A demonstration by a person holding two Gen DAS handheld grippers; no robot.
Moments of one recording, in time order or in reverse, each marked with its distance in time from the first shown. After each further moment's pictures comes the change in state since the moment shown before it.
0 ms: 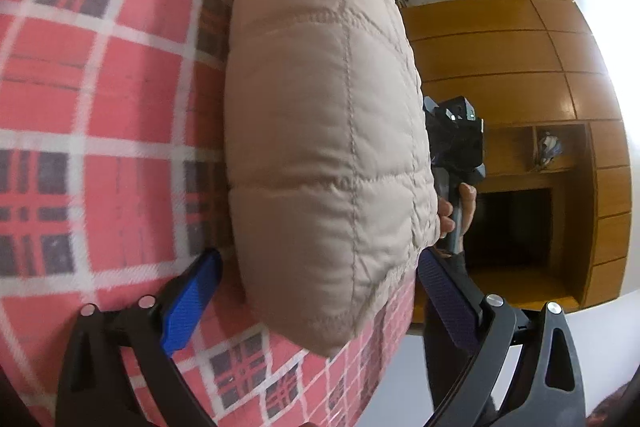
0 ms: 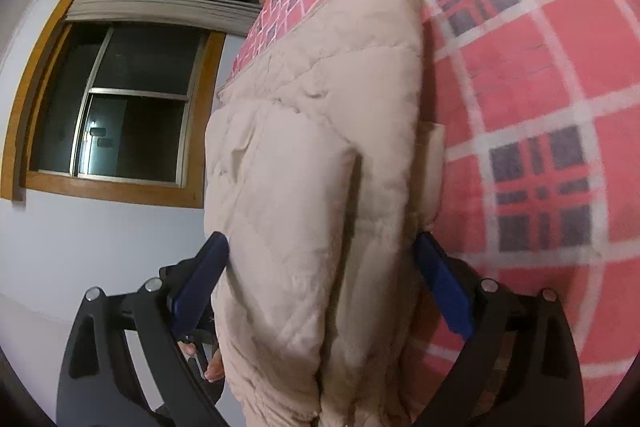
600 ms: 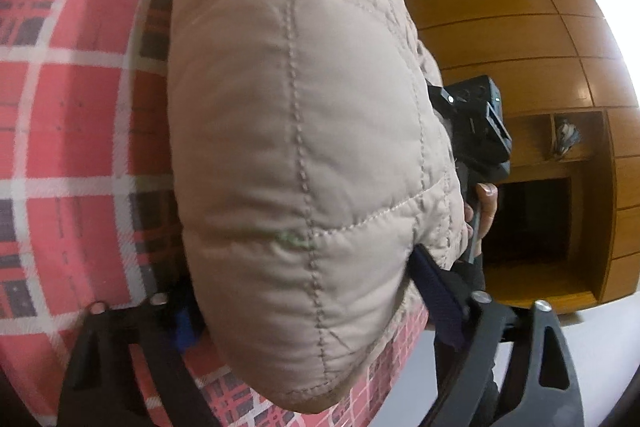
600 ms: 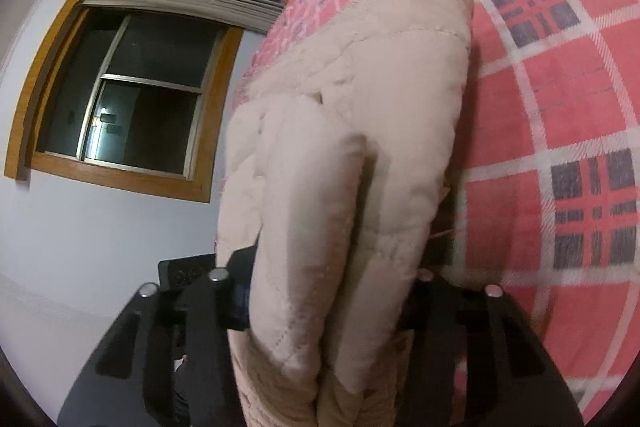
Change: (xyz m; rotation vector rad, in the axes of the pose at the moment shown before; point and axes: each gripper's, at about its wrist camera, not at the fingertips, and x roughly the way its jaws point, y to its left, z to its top) left arm 0.015 -0.023 0.002 0.039 0.022 0.108; right arm 0.020 0.031 0.006 -0.077 -0.024 0.037
